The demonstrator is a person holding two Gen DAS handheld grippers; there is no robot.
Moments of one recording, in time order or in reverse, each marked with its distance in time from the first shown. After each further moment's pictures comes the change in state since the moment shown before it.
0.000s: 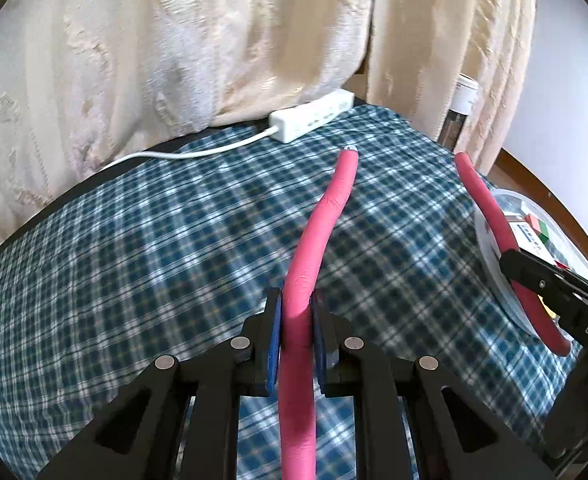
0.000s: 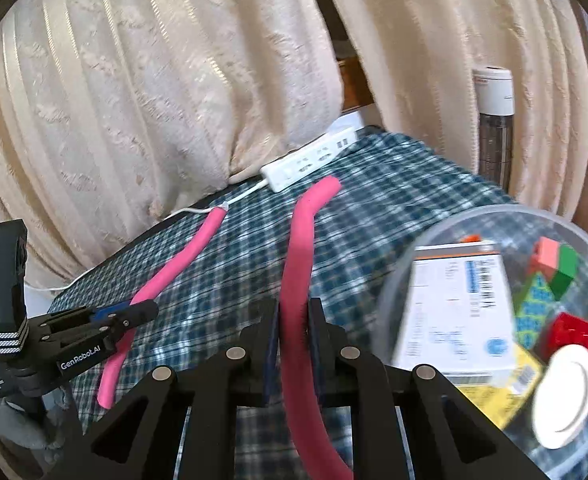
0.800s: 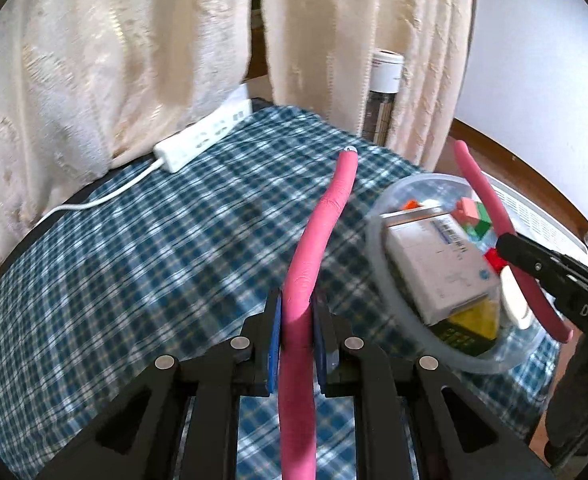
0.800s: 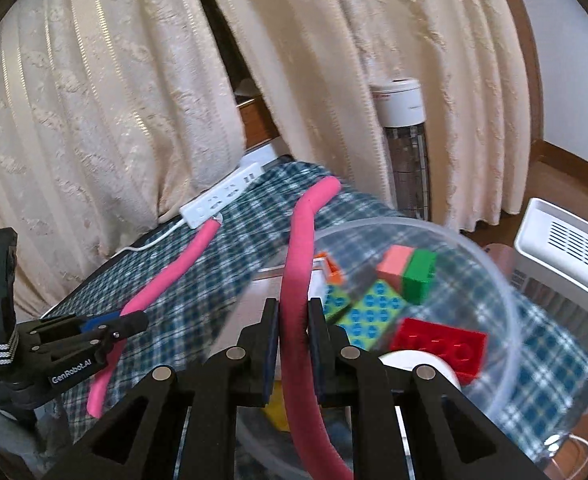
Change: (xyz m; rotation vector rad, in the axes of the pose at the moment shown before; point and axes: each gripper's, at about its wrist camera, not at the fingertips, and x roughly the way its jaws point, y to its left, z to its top) left arm 0.015 -0.110 0.023 0.167 0.001 -0.112; right arm -0.056 -0.092 0.001 0.104 -0.088 -0.160
